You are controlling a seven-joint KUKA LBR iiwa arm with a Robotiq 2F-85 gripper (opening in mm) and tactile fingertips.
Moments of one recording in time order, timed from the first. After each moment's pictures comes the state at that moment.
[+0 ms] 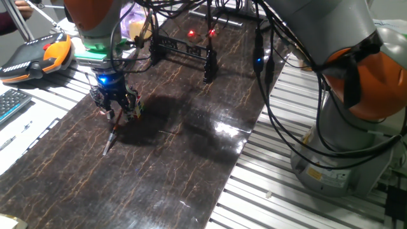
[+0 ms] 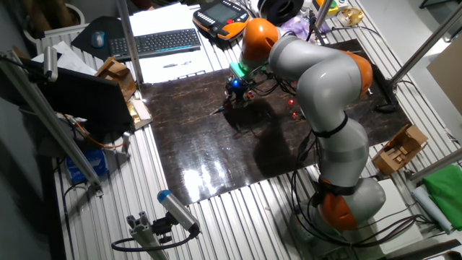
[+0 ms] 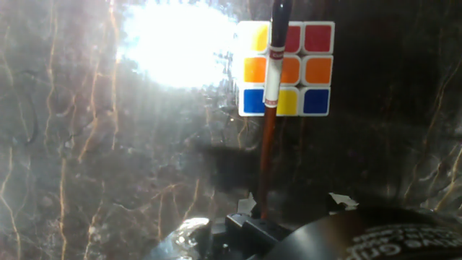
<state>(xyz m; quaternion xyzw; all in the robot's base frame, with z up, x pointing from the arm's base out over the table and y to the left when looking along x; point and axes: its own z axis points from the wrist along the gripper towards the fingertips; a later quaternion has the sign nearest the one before) 0.612 0.158 0.079 -0.62 -0.77 -0.07 0.10</state>
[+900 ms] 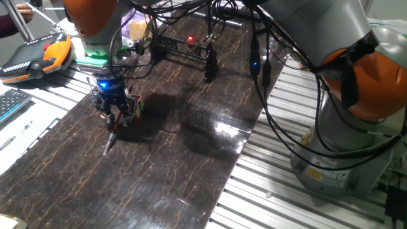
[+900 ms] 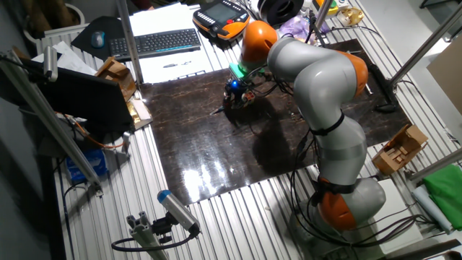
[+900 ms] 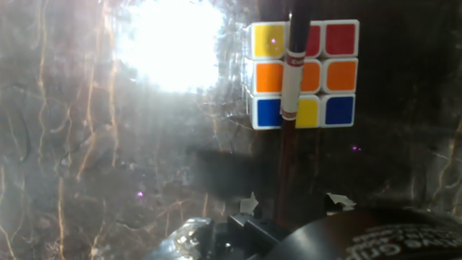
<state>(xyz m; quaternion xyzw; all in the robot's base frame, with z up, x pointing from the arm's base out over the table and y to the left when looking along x) 0.620 0.158 0.056 -0.63 -0.76 -0.07 0.11</state>
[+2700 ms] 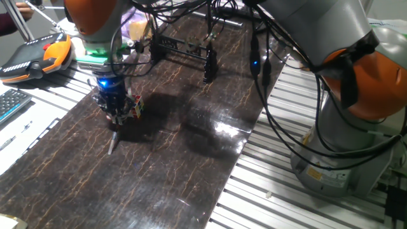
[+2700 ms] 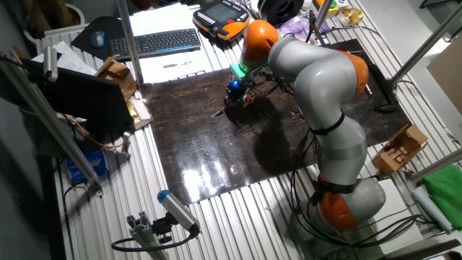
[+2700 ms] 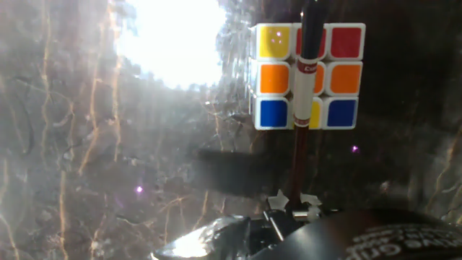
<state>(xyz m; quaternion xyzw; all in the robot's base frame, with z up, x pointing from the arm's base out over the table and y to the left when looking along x) 0.619 0.153 0.068 -0.62 -0.78 -0.06 0.09</state>
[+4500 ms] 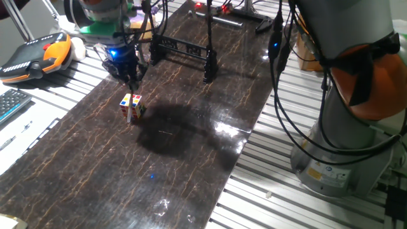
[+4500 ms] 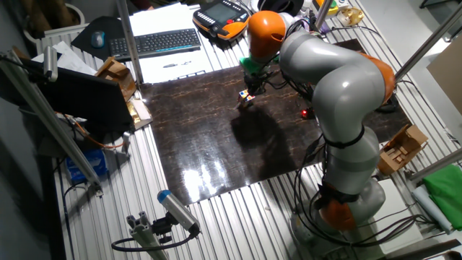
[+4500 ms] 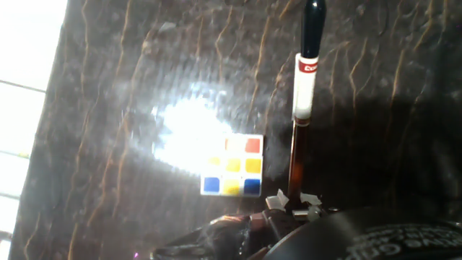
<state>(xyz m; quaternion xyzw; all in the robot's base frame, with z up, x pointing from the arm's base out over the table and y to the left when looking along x) 0.588 0.078 0.164 -0.61 -0.79 0.01 -0.01</state>
